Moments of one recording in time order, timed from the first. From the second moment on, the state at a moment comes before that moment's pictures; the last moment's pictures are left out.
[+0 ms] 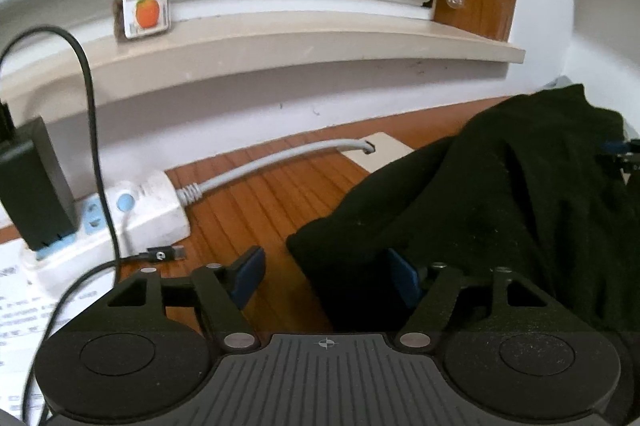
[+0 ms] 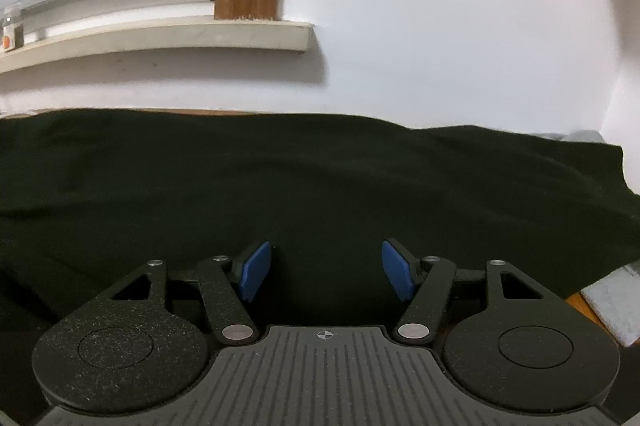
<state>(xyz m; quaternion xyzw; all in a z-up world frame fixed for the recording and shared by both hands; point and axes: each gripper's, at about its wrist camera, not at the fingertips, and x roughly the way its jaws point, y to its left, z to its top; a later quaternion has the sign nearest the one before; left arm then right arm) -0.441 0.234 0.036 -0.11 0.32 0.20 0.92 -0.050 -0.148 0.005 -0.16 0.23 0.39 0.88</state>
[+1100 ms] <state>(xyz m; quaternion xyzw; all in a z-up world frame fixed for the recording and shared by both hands) -0.491 0.231 0.067 -0.07 0.27 0.10 0.95 -0.304 0.086 0.037 -0.18 0.23 0.67 0.68</state>
